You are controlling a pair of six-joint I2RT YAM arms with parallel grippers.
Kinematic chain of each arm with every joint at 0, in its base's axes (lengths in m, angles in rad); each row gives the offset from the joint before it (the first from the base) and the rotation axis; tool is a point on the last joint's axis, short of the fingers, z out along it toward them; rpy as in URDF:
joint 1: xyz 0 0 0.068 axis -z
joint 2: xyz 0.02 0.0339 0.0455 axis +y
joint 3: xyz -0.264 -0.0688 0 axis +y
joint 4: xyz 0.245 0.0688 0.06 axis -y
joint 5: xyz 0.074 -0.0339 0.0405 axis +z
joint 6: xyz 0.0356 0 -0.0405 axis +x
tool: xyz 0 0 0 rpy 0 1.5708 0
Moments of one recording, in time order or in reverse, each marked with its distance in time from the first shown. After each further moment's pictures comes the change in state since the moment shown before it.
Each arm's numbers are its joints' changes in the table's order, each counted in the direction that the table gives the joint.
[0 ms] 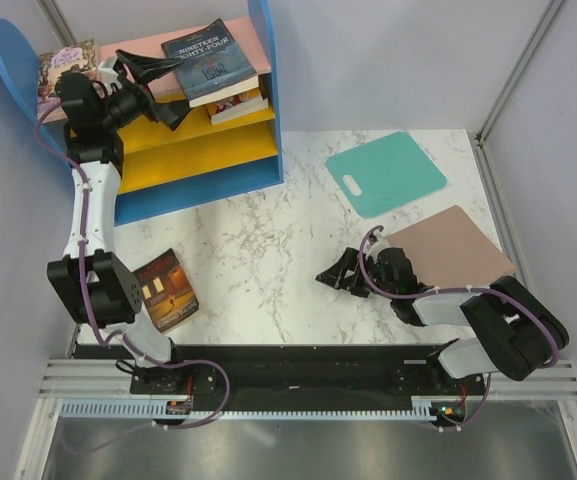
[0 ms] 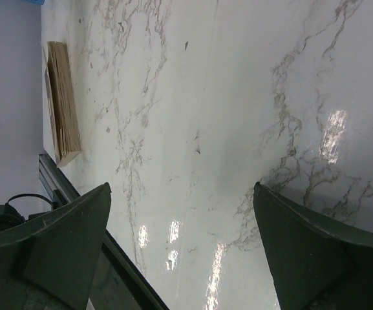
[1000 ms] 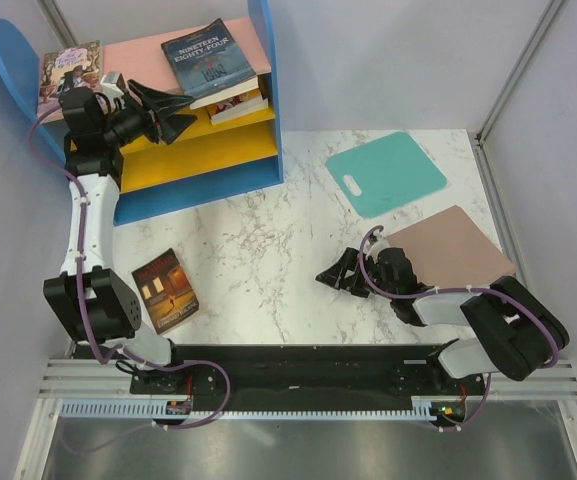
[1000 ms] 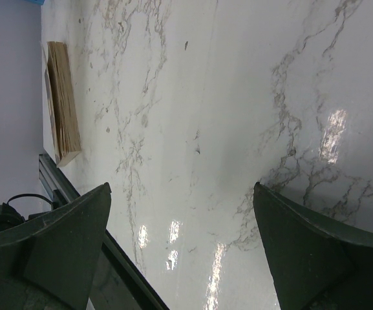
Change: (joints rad) left arm -0.006 -0.108 0.140 -0.166 0.020 0.328; right arm 0.000 0.000 0.000 -0.001 0.000 0.000
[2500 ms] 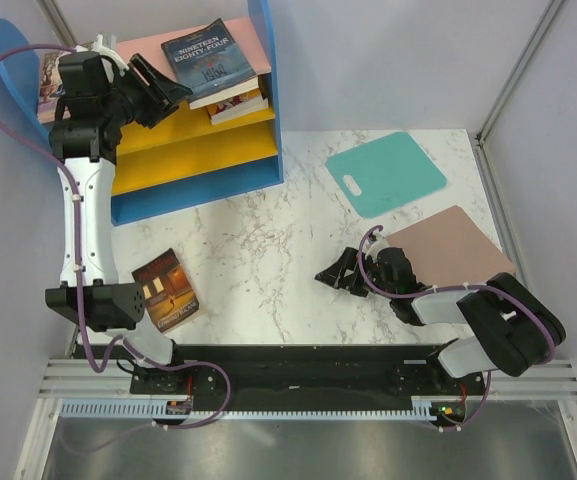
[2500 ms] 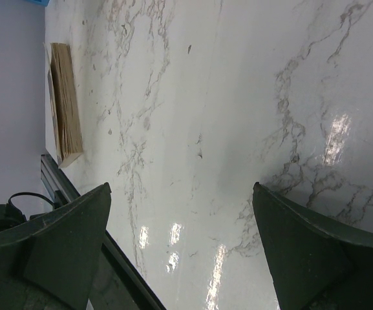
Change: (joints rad) left arm 0.132 0.073 -0.534 -0.720 0.530 0.710; right arm 0.000 0.026 0.000 0.037 0.005 0.001
